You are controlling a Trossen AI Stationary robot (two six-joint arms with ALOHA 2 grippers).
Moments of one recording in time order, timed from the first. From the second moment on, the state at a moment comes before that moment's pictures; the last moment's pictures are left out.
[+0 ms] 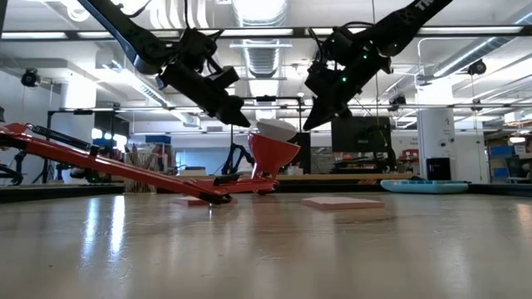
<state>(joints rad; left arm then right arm) 0.59 1.59 0.93 0.29 -0.15 0.38 -0.59 1.58 1.09 -0.20 -0.14 -0.03</state>
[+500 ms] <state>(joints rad) 0.55 1.54 0.93 0.22 -0.14 0.35 -0.61 1.55 1.09 -0.12 -0.08 -0.08</state>
